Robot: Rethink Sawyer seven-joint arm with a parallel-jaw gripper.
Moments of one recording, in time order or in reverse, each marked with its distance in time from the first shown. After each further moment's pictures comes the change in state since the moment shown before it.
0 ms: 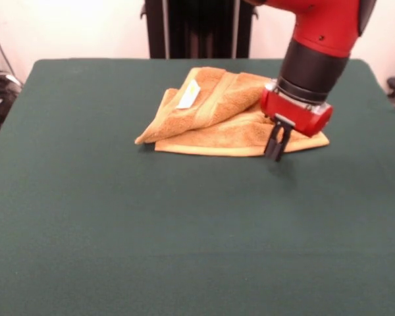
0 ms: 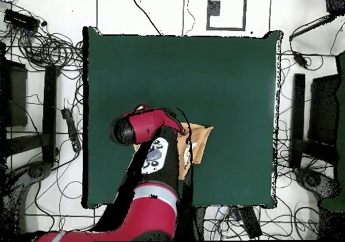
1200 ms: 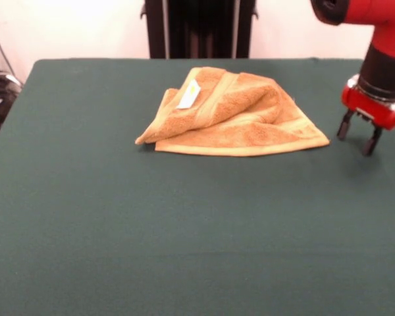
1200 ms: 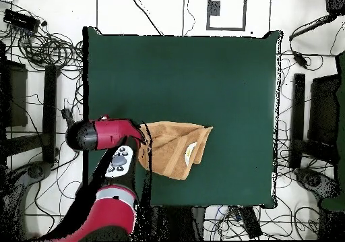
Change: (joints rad) arm 0.161 0.048 0.039 0.040 0.352 0.069 0.019
